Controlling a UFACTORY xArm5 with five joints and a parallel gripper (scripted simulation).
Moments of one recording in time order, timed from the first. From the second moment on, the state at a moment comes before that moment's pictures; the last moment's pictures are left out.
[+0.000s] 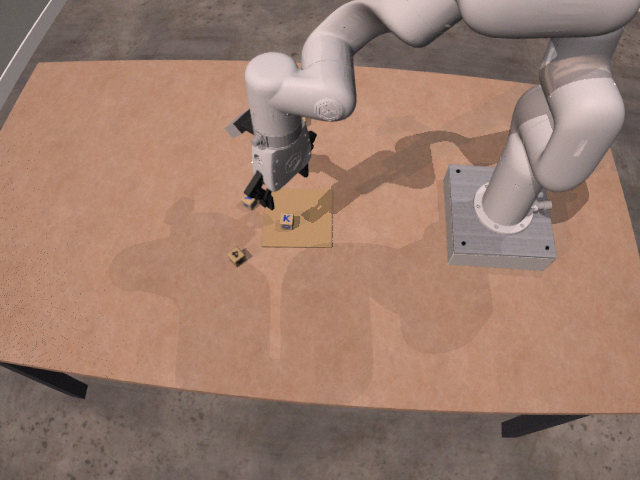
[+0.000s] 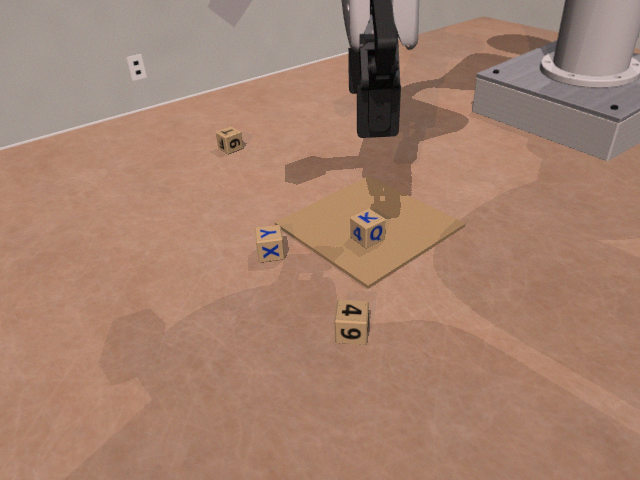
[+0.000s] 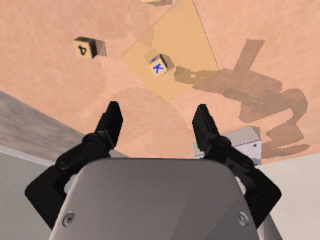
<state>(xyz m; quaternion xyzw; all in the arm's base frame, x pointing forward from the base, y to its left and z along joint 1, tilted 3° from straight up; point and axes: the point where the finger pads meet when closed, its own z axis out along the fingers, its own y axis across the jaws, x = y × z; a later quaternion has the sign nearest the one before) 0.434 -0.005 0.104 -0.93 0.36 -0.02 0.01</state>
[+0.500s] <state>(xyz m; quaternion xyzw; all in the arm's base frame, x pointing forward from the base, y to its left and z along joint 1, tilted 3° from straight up) 0.435 -0.005 0.096 -0.83 0.56 -0.02 0.01</state>
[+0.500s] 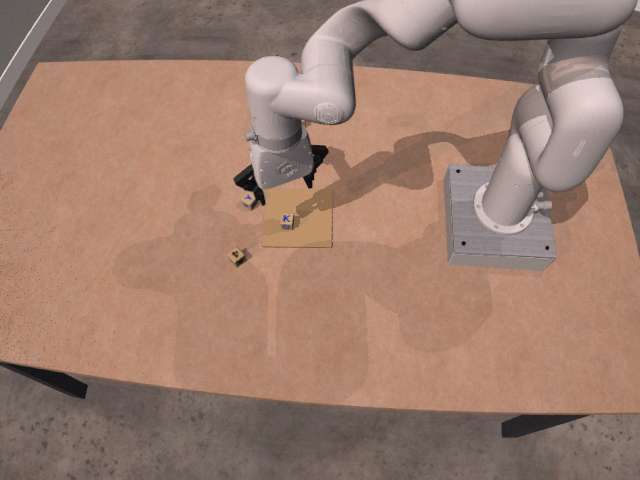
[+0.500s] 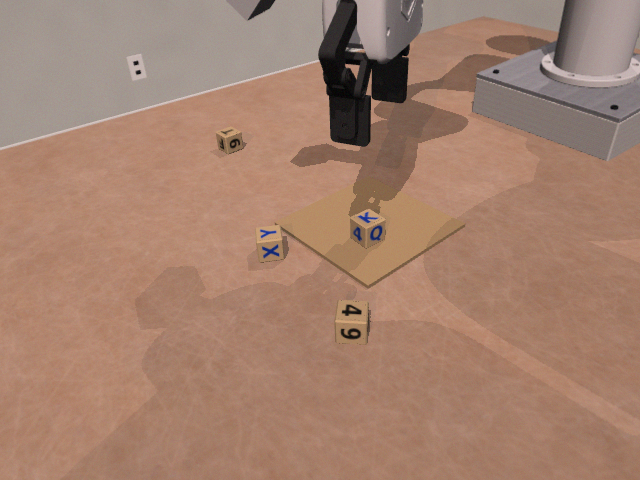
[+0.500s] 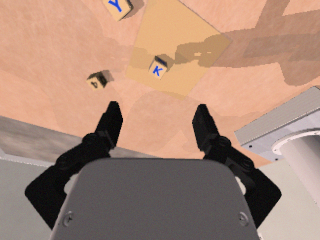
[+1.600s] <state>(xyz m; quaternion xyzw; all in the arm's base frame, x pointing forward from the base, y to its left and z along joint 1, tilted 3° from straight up) 0.436 -0.006 0.080 -0.44 0.90 -0.01 0.02</state>
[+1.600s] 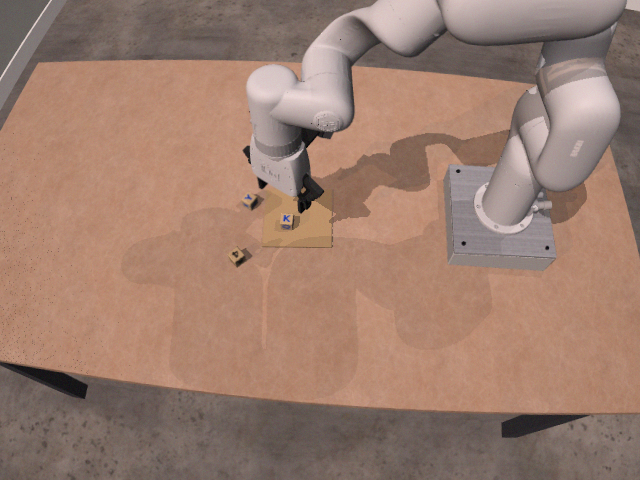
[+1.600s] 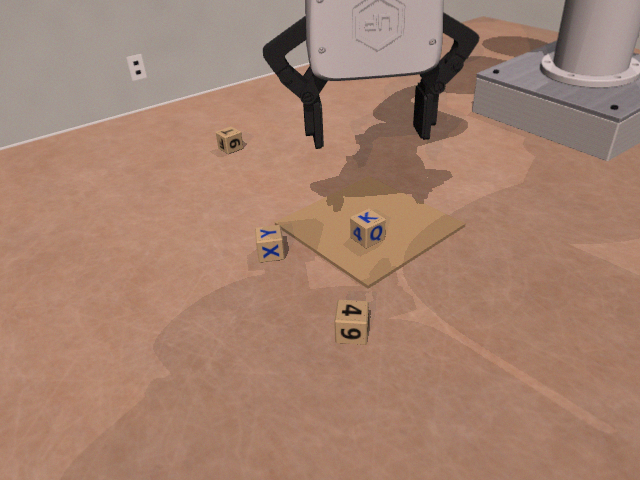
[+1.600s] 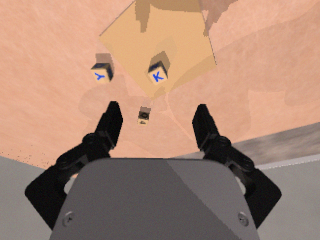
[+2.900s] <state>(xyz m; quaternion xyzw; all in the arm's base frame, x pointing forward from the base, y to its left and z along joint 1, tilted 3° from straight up) 0.436 -0.006 0.065 0.05 1.00 0.00 0.02</state>
